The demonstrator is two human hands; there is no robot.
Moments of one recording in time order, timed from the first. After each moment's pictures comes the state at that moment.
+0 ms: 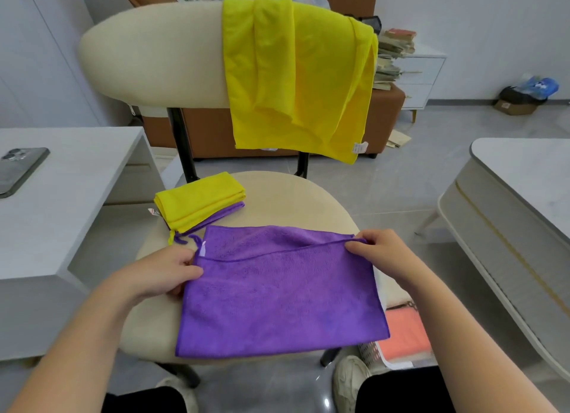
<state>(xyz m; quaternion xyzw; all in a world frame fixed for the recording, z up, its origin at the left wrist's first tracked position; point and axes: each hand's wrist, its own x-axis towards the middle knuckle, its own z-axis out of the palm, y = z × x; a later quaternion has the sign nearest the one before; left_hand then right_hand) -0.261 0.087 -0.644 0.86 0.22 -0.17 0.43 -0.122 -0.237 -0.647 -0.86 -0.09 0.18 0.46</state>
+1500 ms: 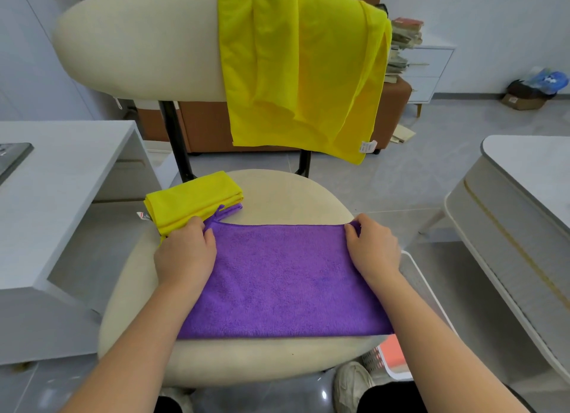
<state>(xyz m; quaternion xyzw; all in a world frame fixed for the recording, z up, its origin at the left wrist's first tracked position) -0.206 0.052 -0.671 0.93 0.32 0.15 0.11 -0.097 -0.195 -0.673 -0.97 -0.03 -0.04 0.23</state>
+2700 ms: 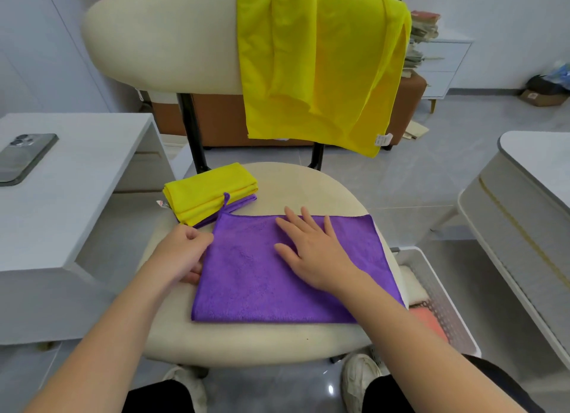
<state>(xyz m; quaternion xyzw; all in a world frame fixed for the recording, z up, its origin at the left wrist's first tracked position) -0.238 0.080 -0.656 0.75 0.40 -0.02 0.53 -0.144 -0.126 -0.673 -0.91 -0.38 0.08 0.13</state>
